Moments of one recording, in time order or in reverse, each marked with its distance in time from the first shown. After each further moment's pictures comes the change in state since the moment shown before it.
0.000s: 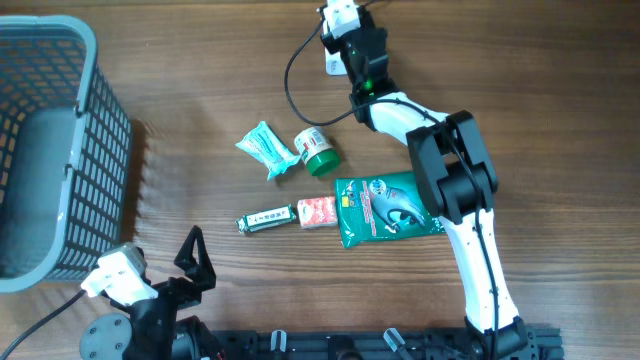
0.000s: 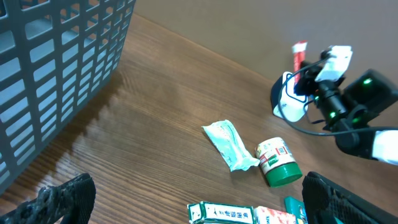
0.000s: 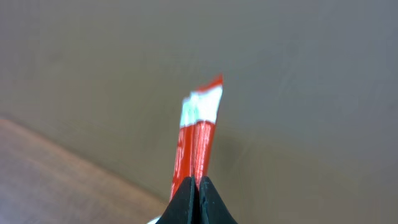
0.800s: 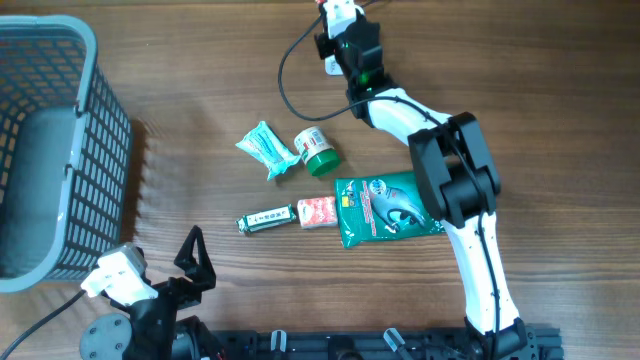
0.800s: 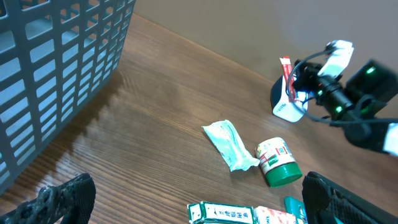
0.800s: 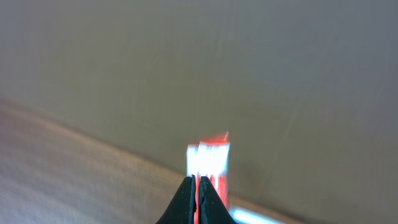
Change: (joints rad) left arm 0.000 0.000 0.000 0.000 0.000 0.000; right arm 0.012 -0.066 0.016 -0.169 -0.054 0.237
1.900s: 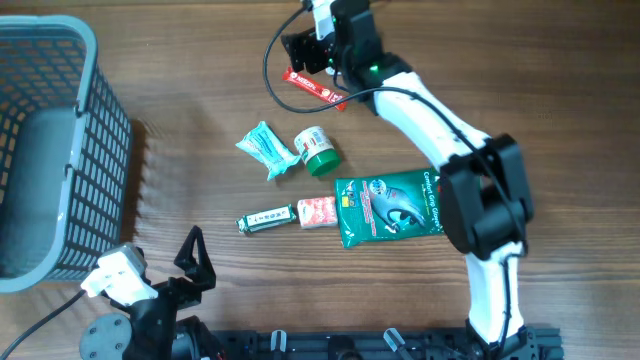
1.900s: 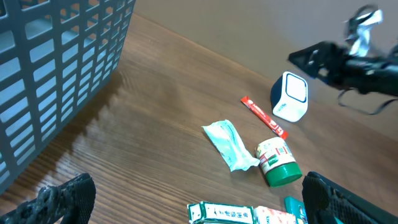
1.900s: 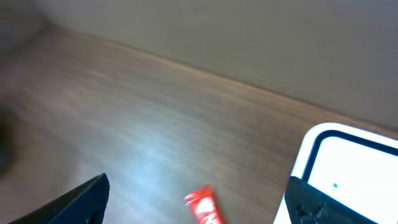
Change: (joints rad) left arm 0.000 0.000 0.000 0.000 0.000 0.000; right arm 0.050 -0.298 0.021 -0.758 -0.250 0.200
